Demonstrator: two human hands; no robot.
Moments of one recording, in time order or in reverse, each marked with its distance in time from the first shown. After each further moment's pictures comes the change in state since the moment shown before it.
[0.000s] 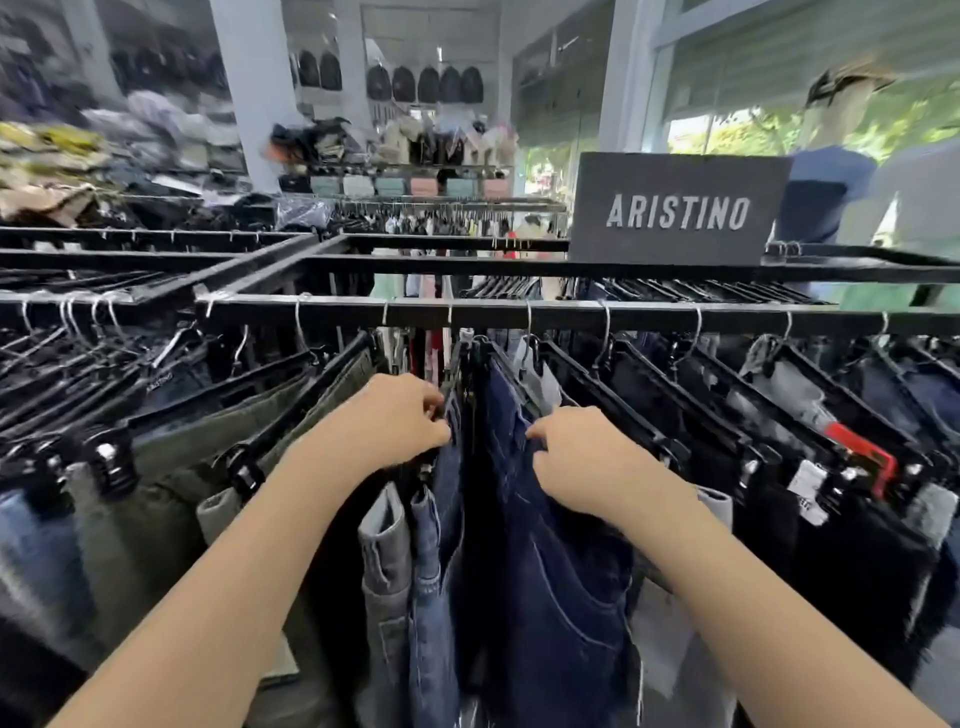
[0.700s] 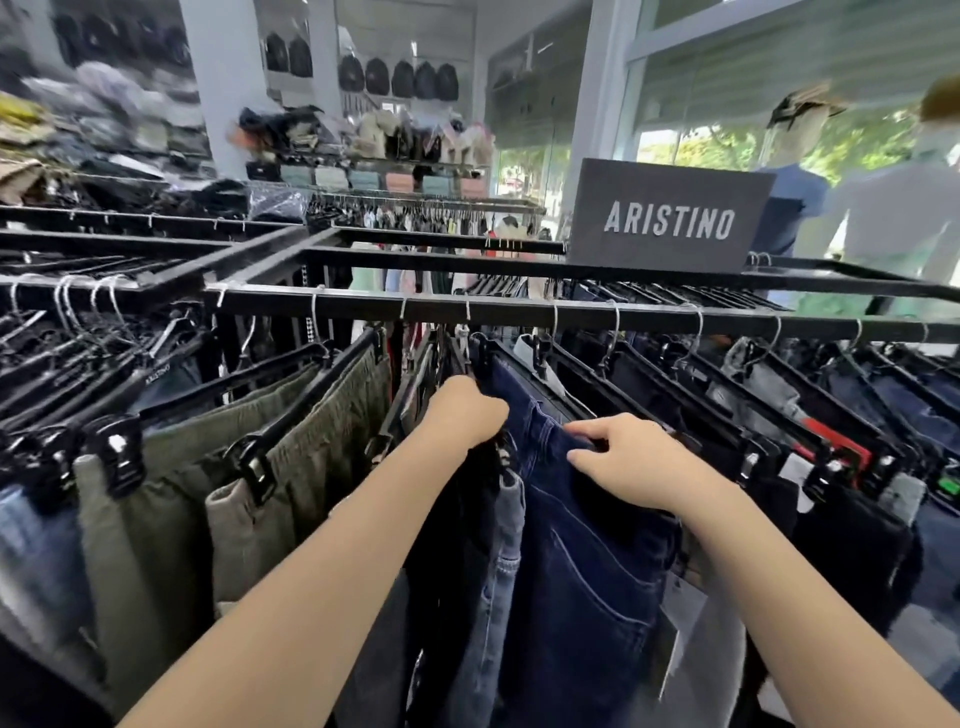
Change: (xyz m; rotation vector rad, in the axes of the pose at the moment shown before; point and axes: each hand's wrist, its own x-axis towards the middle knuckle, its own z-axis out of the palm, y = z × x) left_hand 0.051 0.015 0.047 -0.676 0.000 -0.175; right_hand -0.013 0.023 0.001 0.254 0.017 0.215
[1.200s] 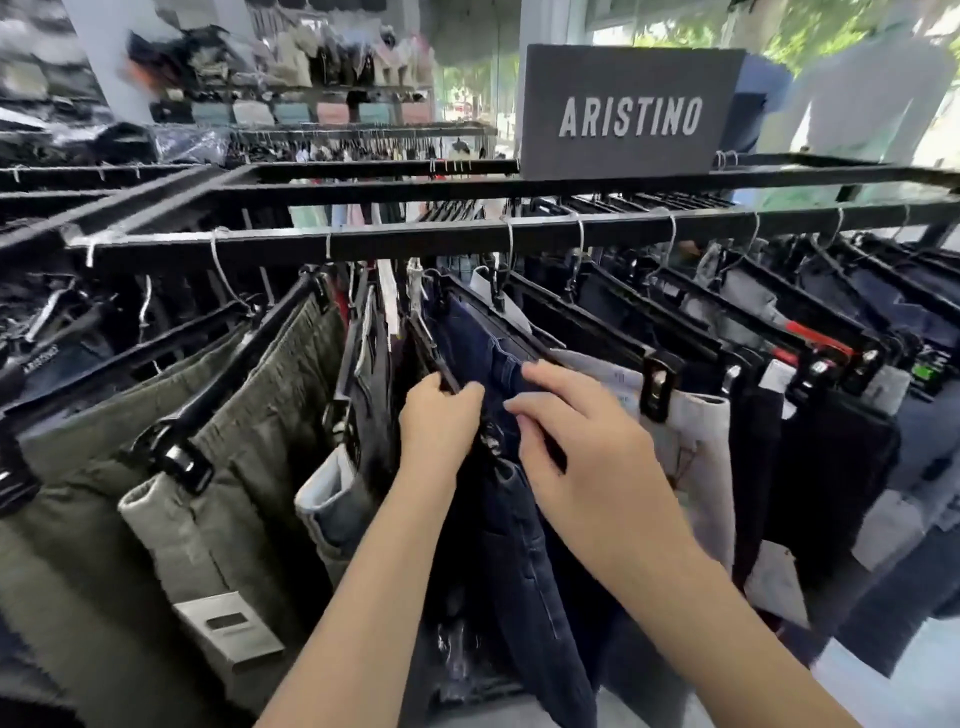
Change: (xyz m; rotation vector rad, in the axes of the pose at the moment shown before) left_hand -0.016 -0.042 0.055 -0.450 0.127 -0.033; right_hand -0.054 -0.015 0.072 0.150 0.715 -0.390
